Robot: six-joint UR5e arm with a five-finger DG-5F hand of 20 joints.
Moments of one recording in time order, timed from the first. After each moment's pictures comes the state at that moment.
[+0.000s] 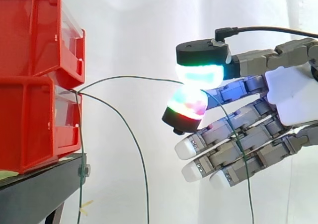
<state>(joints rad) 0.32 -2.29 -1.03 -3.24 -0.75 0.08</state>
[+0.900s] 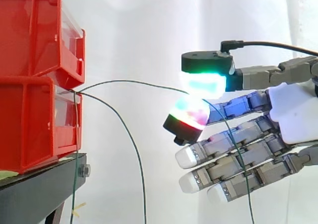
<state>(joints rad) 0.32 -2.29 -1.10 -3.16 -0.74 0.19</state>
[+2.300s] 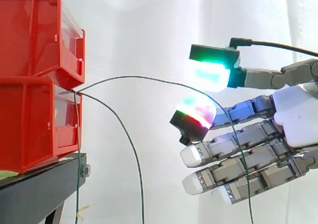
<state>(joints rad) 0.32 -2.29 -1.10 -3.20 -0.74 0.30</state>
